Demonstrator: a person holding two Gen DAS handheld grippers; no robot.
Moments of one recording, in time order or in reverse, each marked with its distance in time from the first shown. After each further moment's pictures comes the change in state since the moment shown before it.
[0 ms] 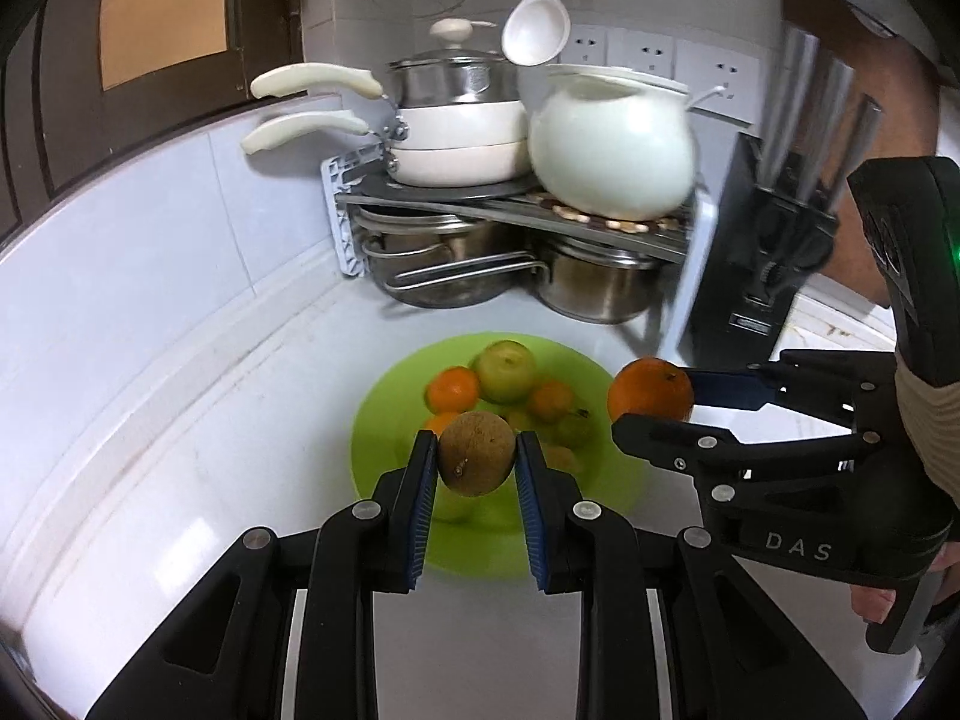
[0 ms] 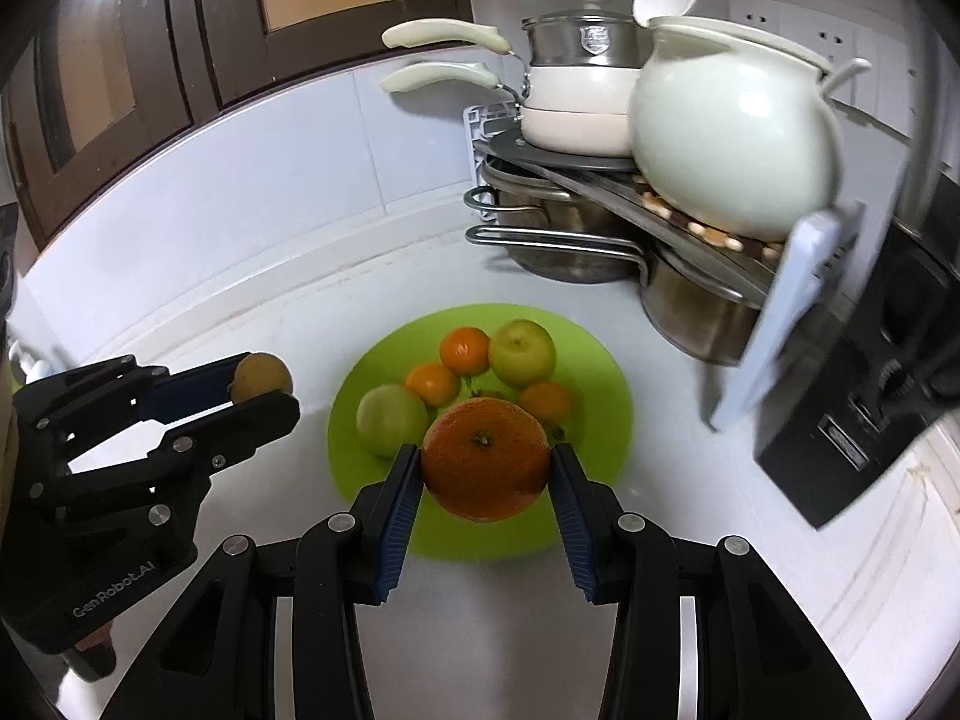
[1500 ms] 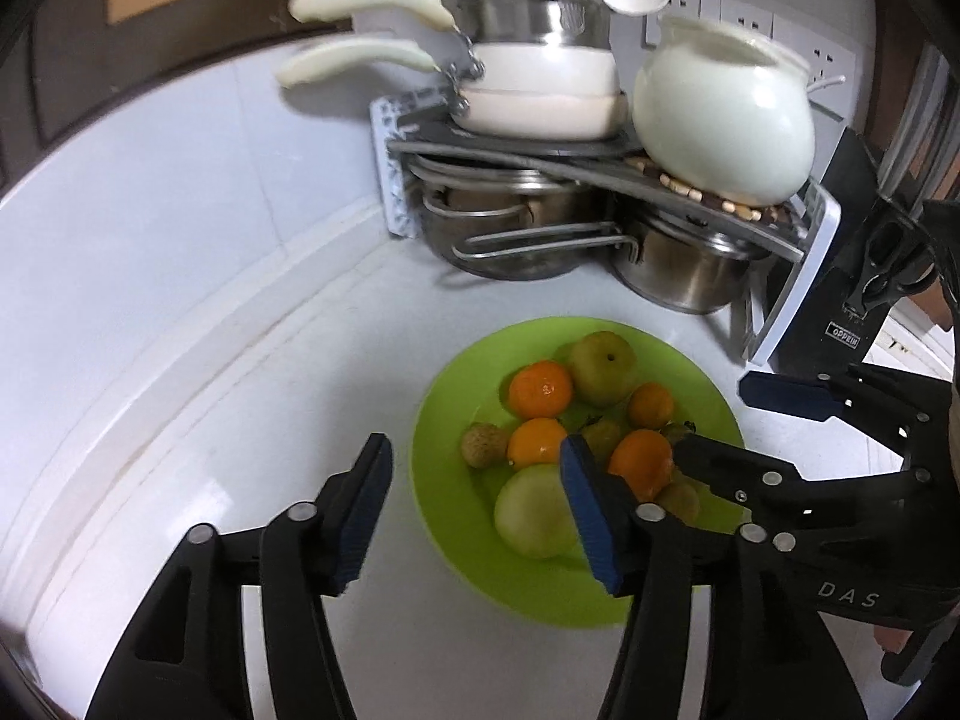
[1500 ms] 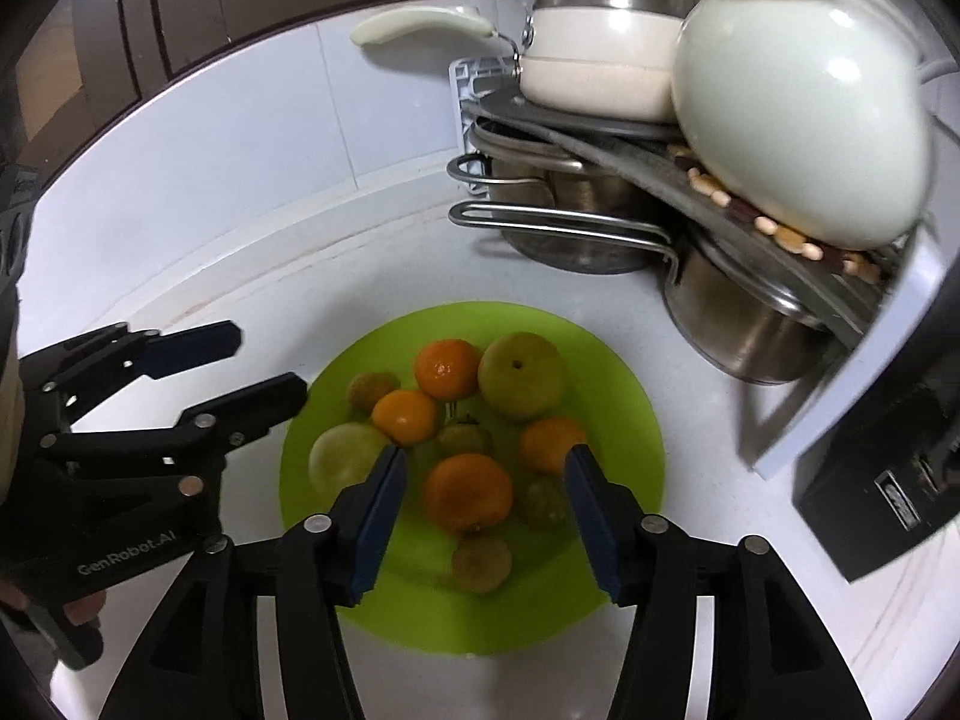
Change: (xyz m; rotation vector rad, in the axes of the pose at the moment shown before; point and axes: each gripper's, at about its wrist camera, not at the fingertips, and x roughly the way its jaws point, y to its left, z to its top) left arm 0.045 0.045 0.012 -0.064 0.093 0.071; right arm 0.047 0.003 0.018 0.010 0.051 -0.048
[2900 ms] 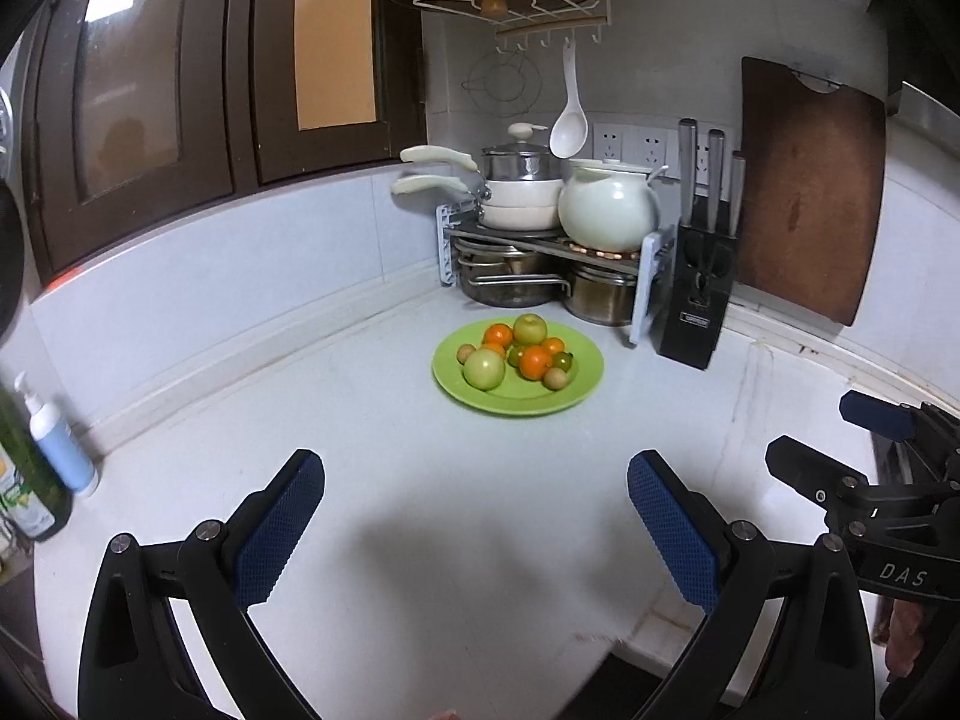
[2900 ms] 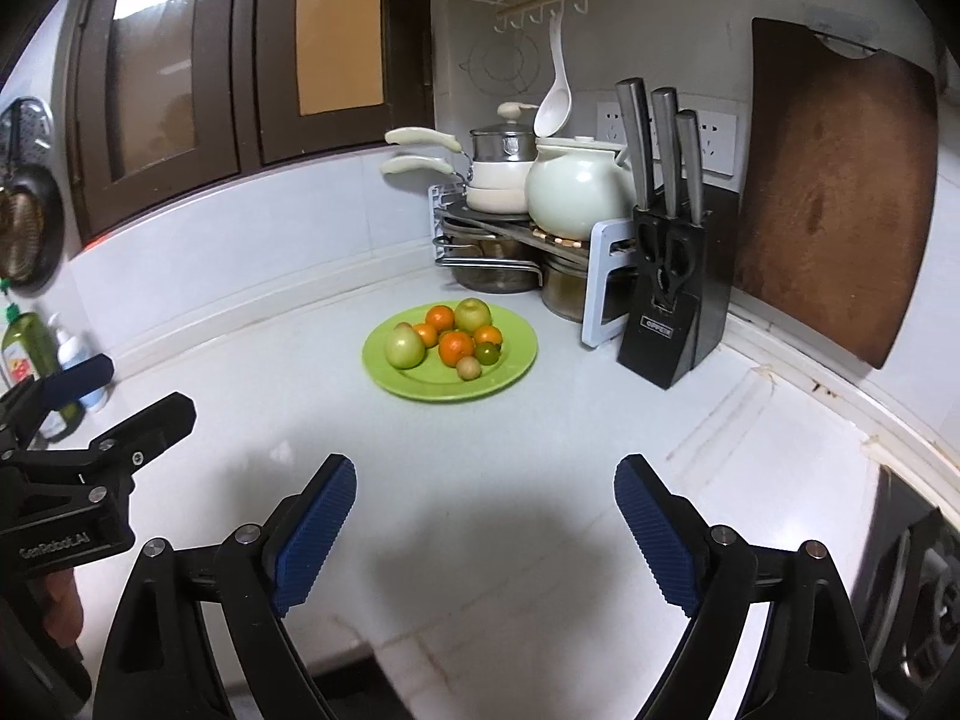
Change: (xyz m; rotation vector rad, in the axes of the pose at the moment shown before) left arm -0.256 -0.086 -0.174 -0.091 -0.255 0.125; right arm -0.254 0.035 -0.195 0.045 -0.272 -0.143
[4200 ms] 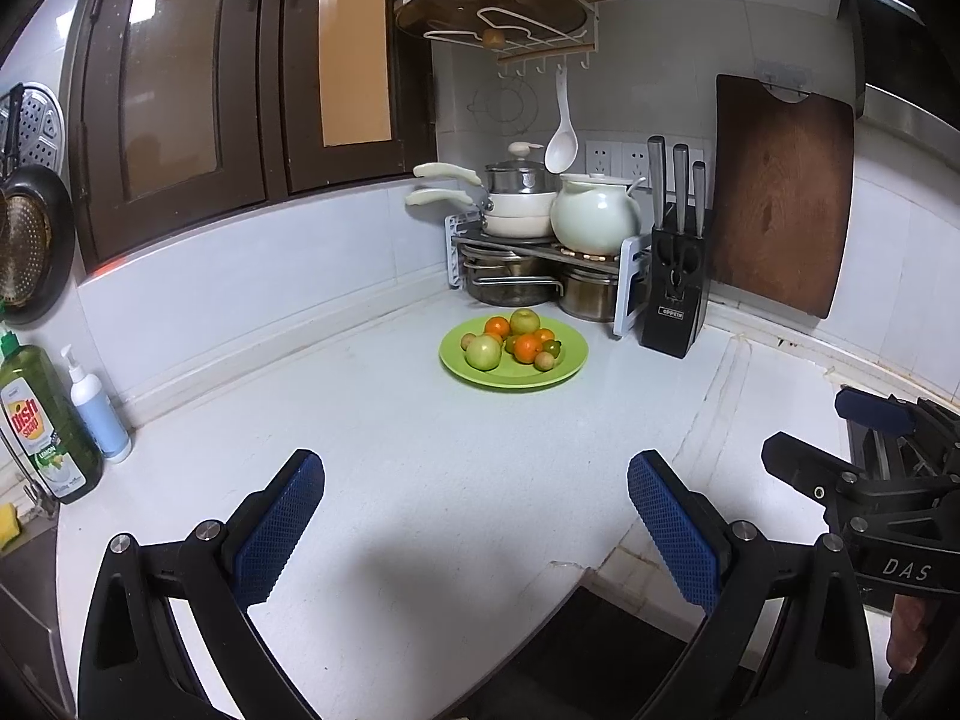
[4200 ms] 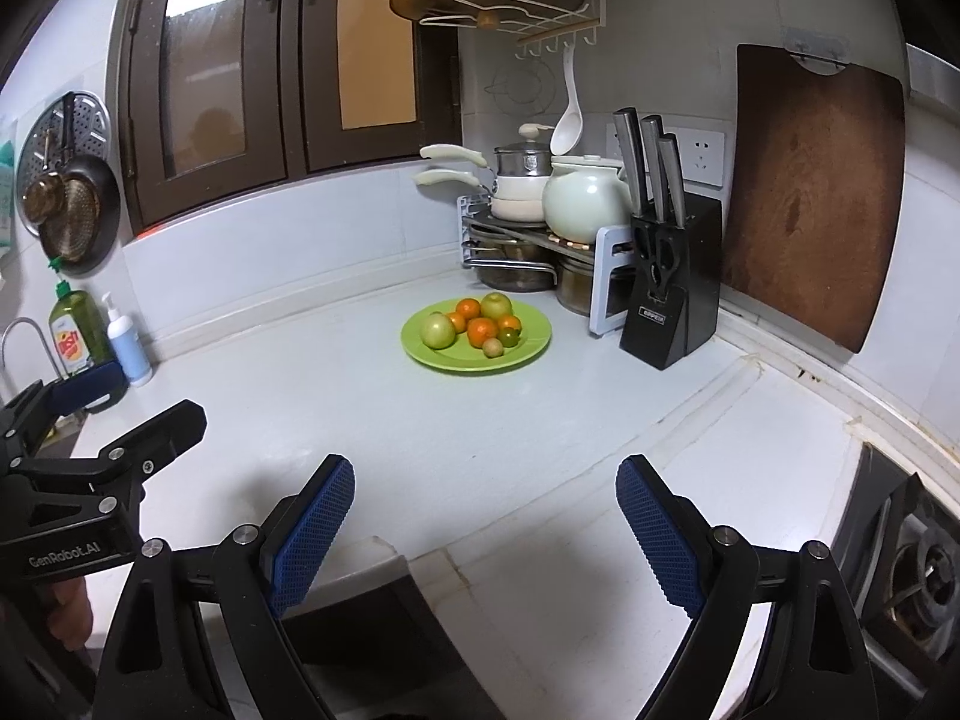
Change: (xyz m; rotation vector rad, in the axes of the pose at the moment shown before) left arm -0.071 -0.013 -0.034 -0.010 -0.037 0.023; right arm -0.066 0.005 -0.036 -0.020 -0.031 0.043
